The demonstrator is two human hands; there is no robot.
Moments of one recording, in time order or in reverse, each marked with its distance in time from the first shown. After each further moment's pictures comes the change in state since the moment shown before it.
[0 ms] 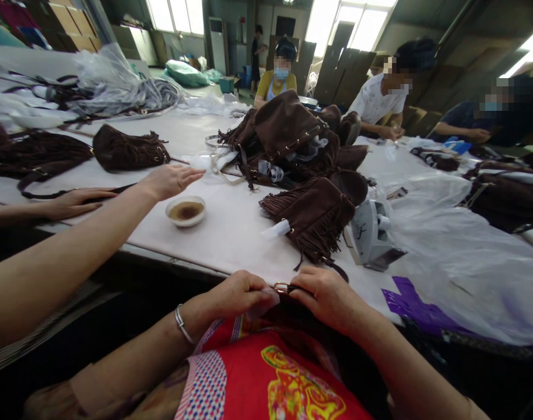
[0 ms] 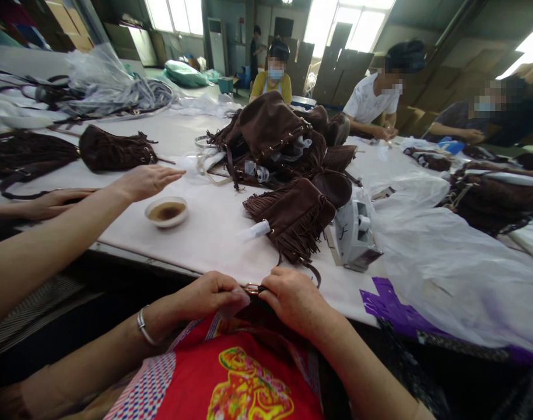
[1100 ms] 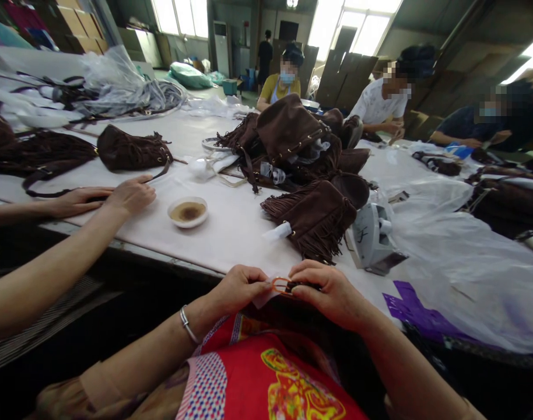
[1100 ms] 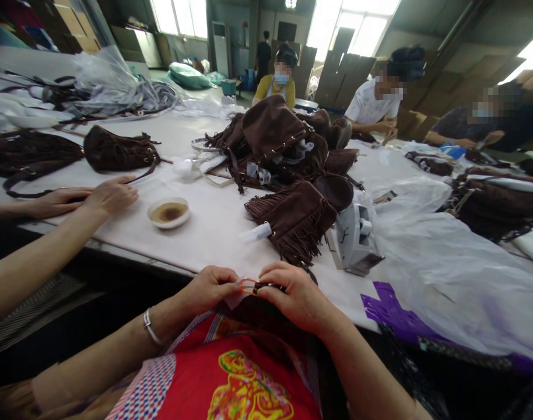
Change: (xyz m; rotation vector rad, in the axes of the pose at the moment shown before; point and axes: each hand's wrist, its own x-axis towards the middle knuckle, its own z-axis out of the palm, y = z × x) left_hand 0.011 -0.012 -0.001 -0.073 0.311 0.028; right_hand 0.005 0.001 -0.011 0.454 0.118 -0.079
